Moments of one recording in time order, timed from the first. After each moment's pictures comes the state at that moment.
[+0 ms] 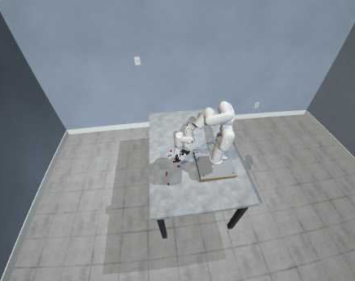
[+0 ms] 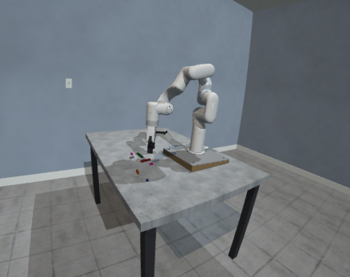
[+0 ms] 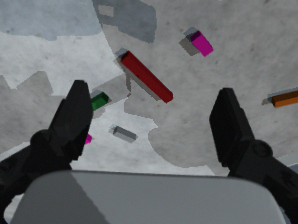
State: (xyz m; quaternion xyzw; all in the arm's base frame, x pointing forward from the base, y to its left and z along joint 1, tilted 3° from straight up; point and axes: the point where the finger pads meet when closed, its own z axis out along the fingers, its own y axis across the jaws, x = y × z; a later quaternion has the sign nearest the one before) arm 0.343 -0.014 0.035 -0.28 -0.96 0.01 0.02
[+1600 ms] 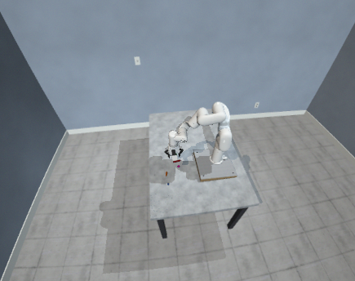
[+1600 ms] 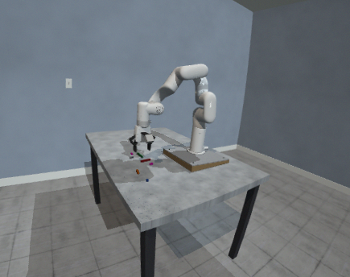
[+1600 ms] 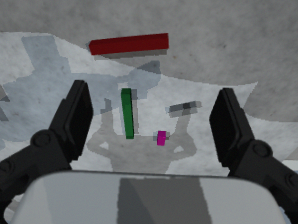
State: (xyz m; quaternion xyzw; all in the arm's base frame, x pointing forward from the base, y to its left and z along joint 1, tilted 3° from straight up) arm 0.392 -0.039 0.031 -0.70 -0.72 0.02 0.01
